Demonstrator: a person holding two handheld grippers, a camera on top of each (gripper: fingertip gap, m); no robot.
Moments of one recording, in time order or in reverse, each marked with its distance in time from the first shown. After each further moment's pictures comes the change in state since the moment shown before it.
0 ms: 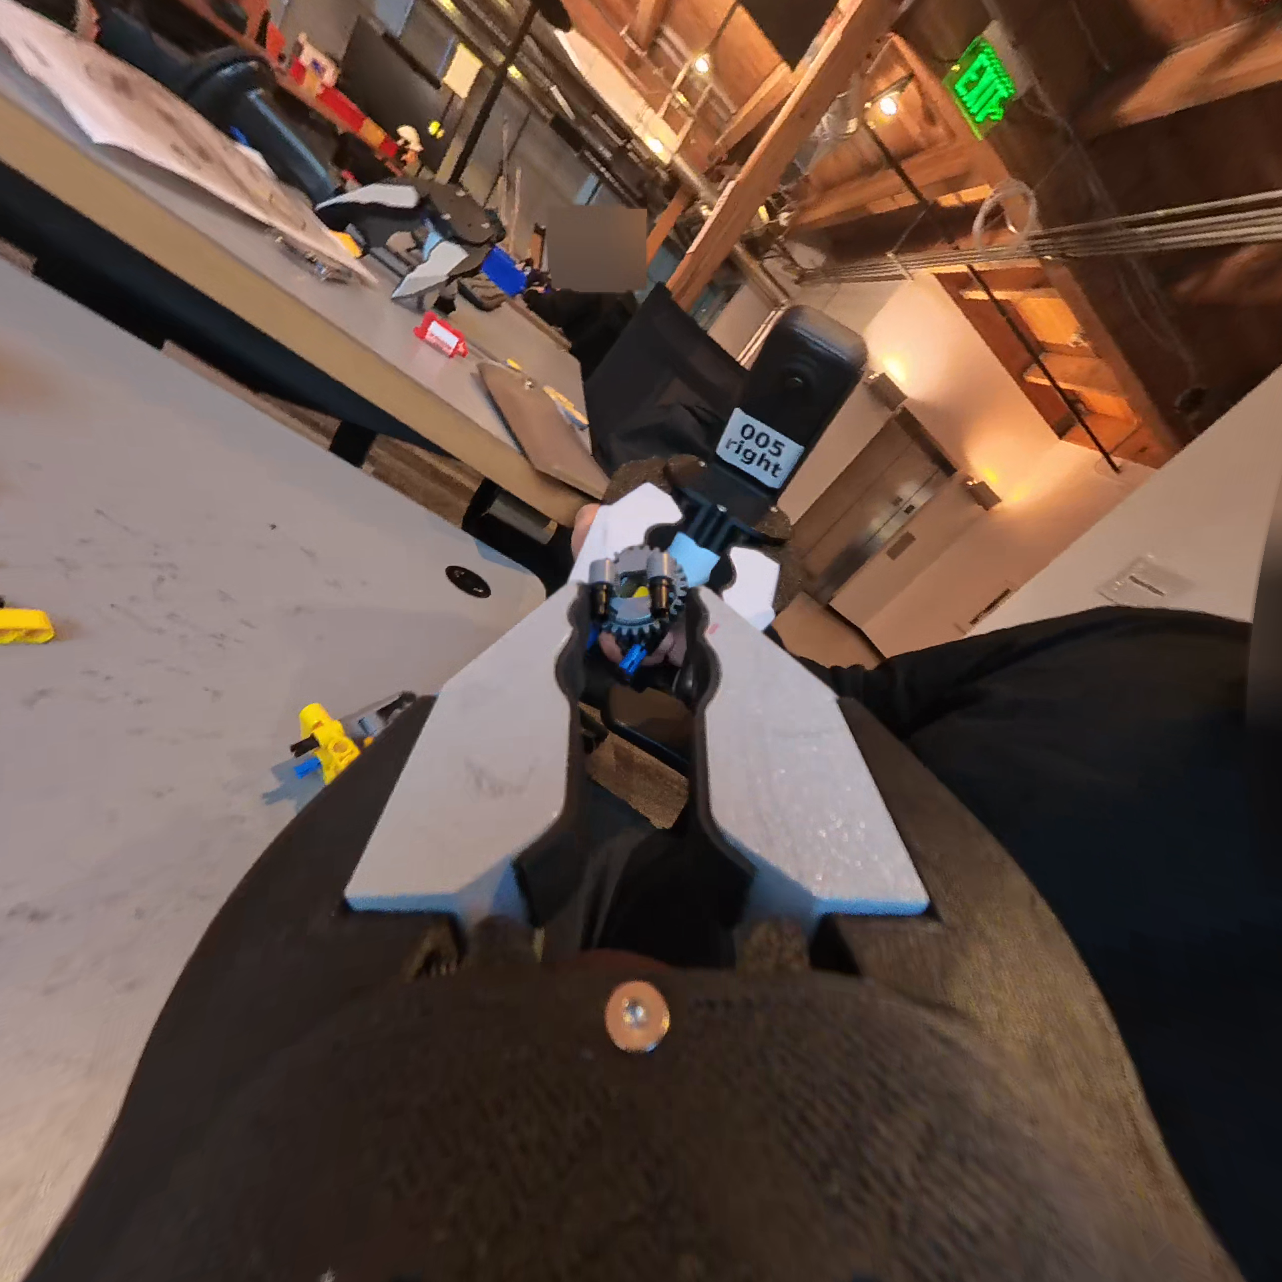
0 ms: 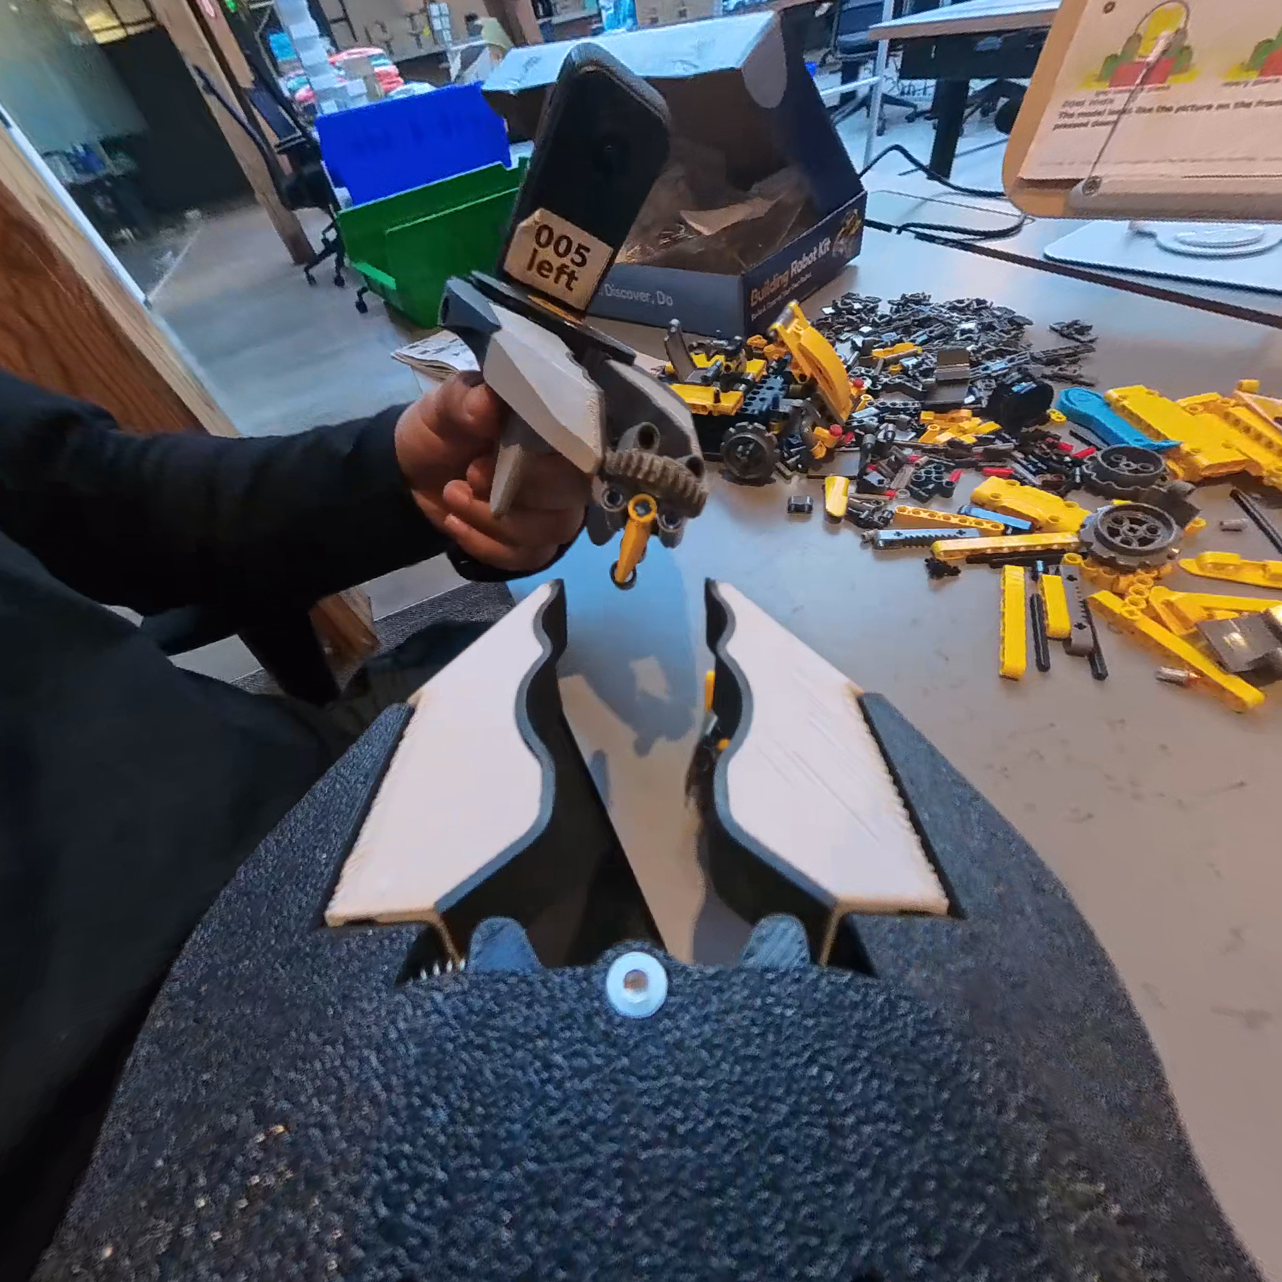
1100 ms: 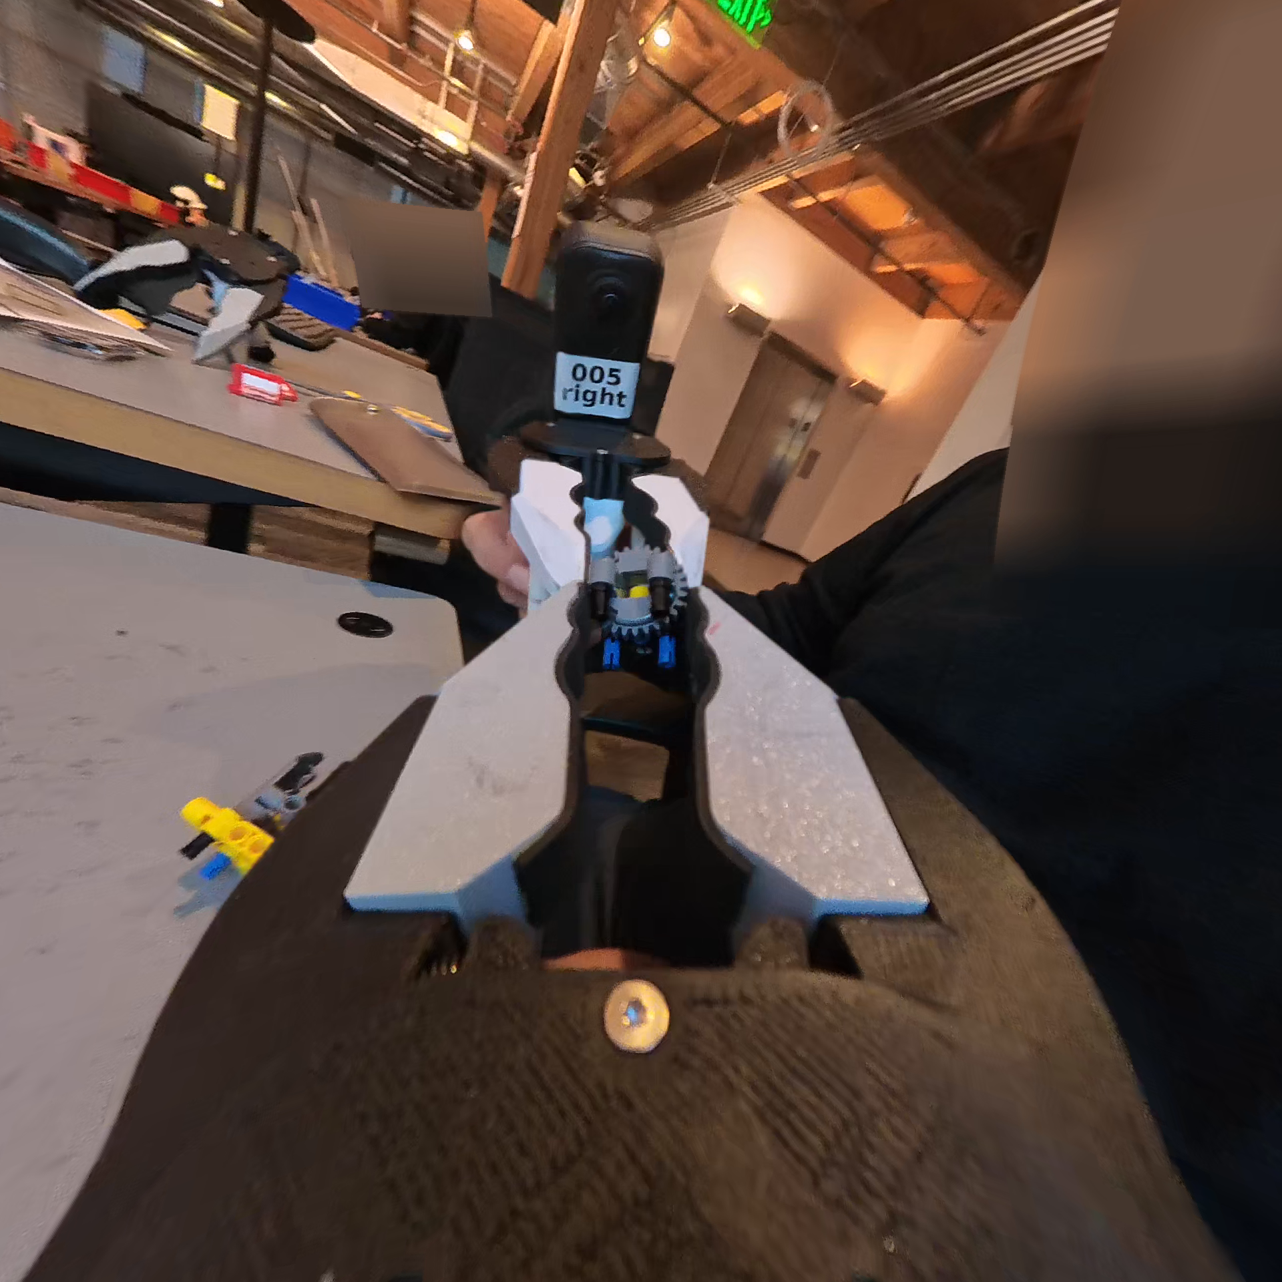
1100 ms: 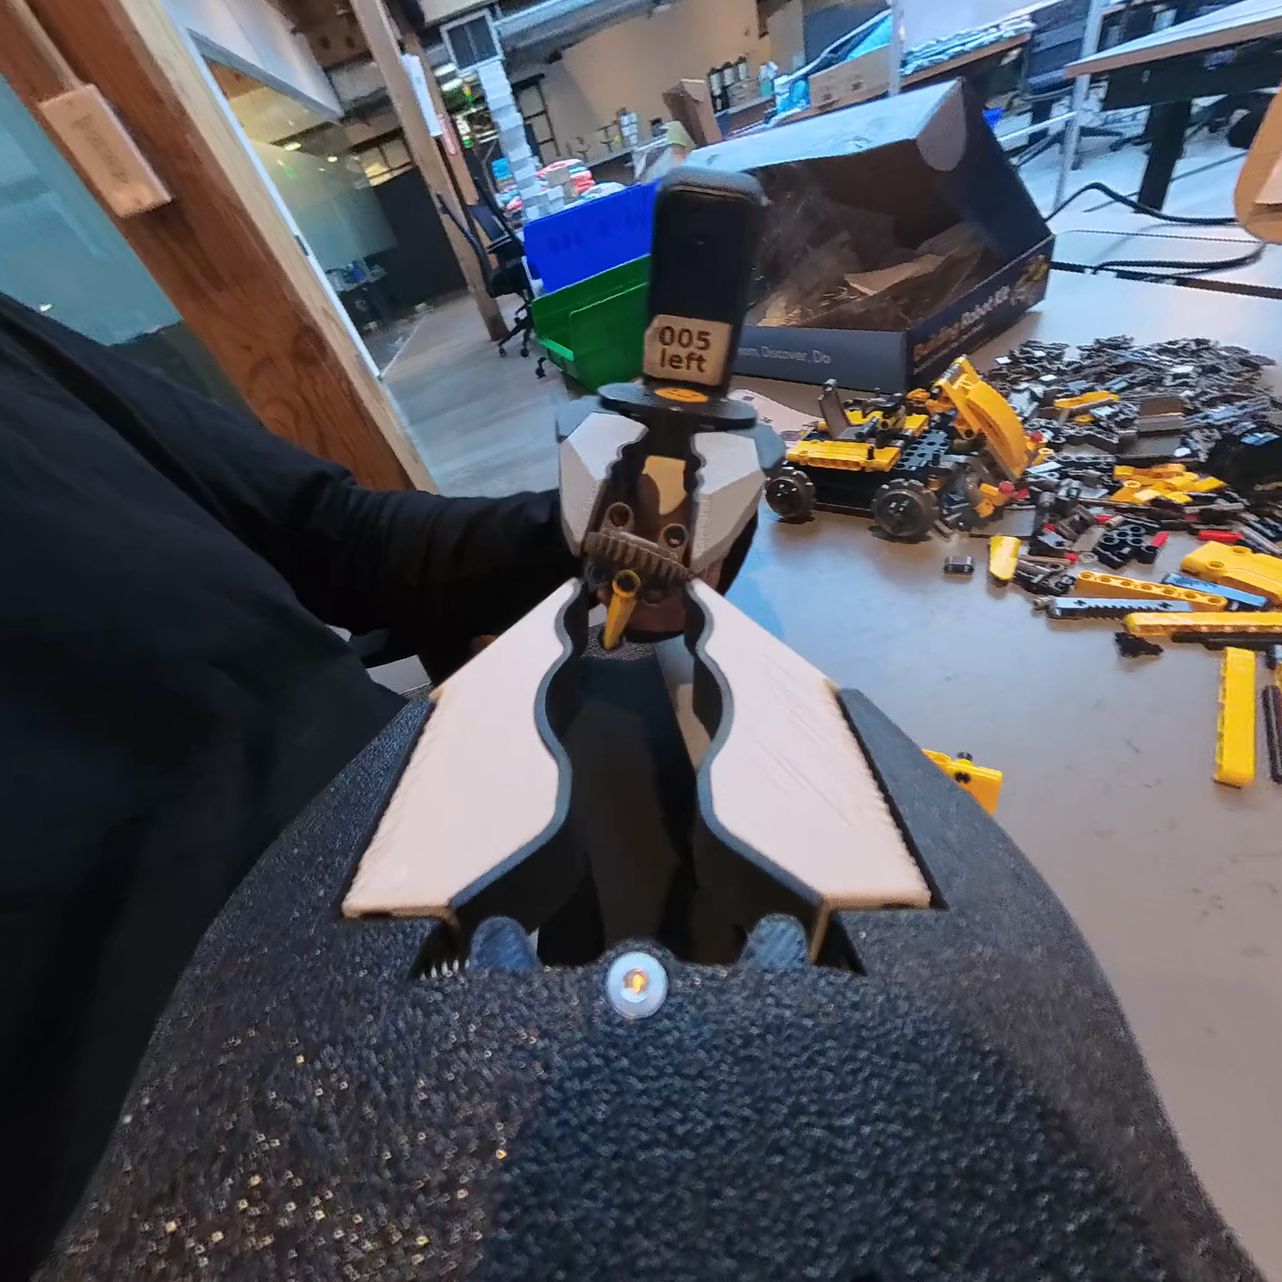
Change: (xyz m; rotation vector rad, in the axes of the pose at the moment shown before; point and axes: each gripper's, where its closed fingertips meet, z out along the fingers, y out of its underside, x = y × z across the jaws) left arm 0.043 0.019 -0.006 -0.028 0.239 0.221; right arm -0.039 -0.019 -0.005 0.075 -0.244 0.060
